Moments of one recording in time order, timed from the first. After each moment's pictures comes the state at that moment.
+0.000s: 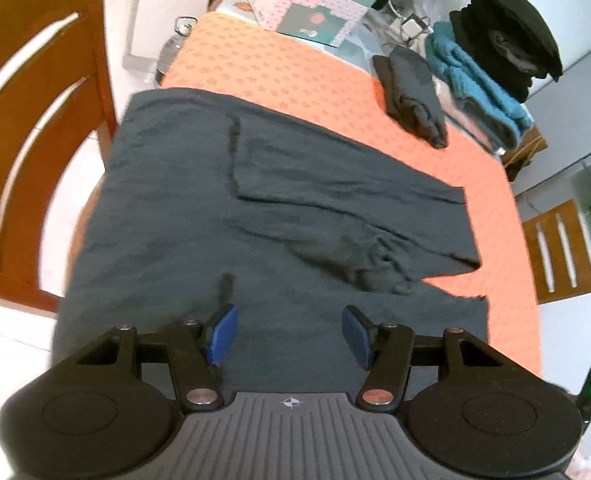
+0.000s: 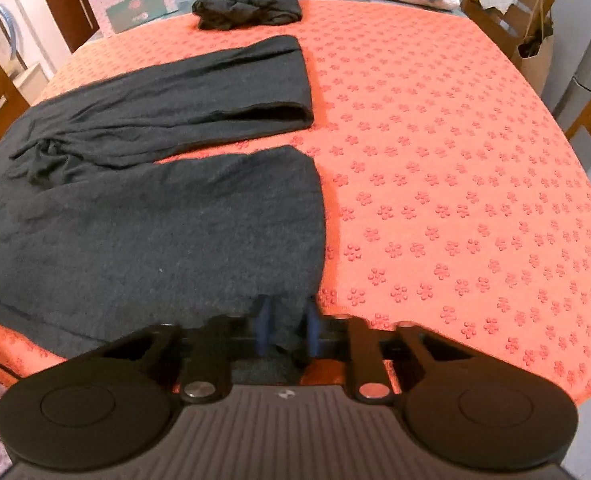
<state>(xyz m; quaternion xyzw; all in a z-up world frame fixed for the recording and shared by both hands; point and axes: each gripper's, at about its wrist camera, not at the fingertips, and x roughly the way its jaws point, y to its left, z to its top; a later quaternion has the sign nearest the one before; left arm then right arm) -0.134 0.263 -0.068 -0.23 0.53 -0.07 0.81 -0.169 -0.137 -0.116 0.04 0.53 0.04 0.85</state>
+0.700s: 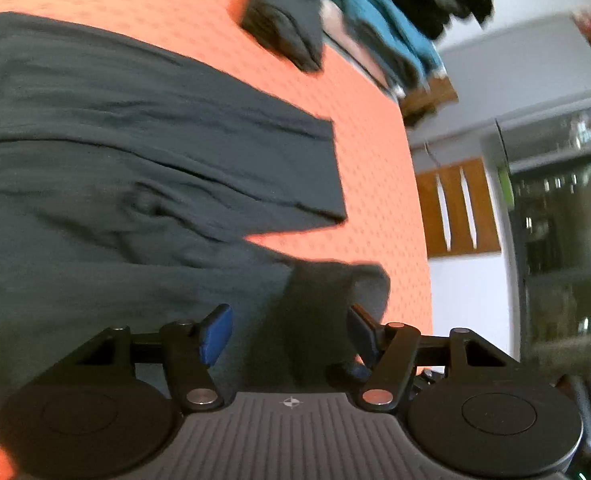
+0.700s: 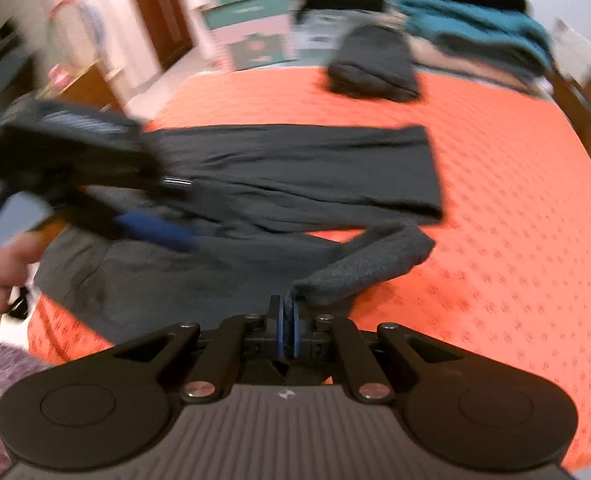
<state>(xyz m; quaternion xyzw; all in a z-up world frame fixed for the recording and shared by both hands) -0.079 0.129 -0.094 -0.30 0.57 -0.23 0.73 -0.166 -0.054 -0.045 0.00 0.47 0.18 0.86</state>
